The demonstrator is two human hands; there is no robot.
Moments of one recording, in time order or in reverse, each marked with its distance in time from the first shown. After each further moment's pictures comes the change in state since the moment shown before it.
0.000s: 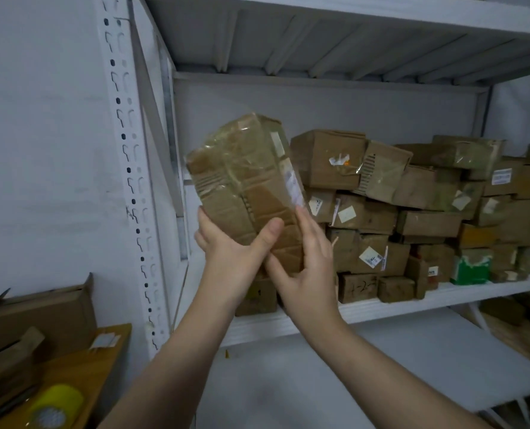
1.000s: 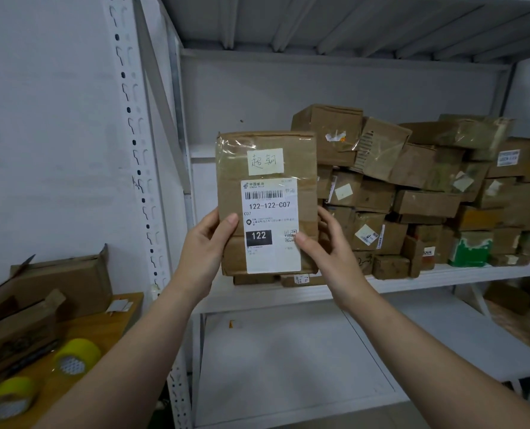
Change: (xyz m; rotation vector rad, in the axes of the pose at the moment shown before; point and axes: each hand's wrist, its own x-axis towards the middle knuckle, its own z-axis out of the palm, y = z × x) left_hand -0.009 -0.052 -0.015 -0.224 -0.098 0.049; right_hand -0.012 0.031 -0.064 0.476 -0.294 0.390
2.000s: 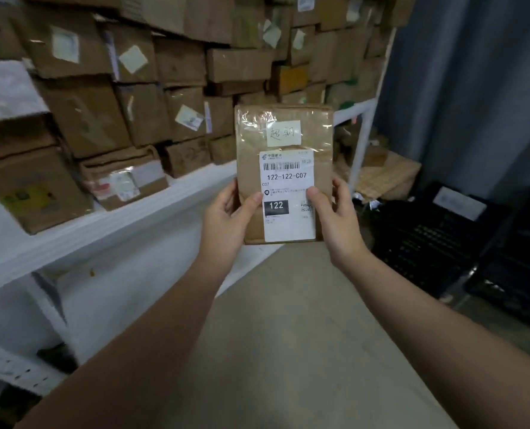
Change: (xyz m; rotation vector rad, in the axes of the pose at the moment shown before) left_hand -0.115 -0.119 0.235 -0.203 -0.478 -0.298; right_hand -0.170 0.054 -0.196 -0.168 0.751 0.293
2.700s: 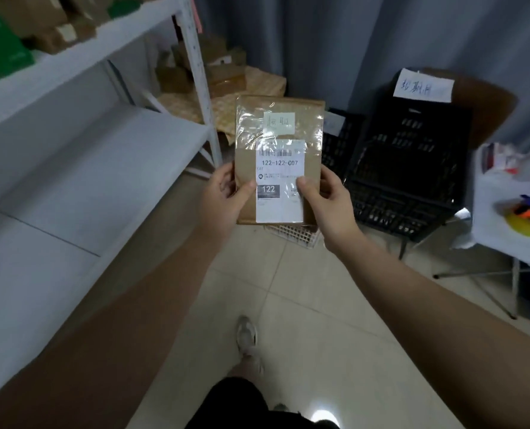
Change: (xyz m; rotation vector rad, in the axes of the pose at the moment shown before) left_hand 0.068 -0.205 0.372 0.105 -0.429 -0.280; right_hand 0.091 0.094 -0.373 -0.154 0.448 0.244
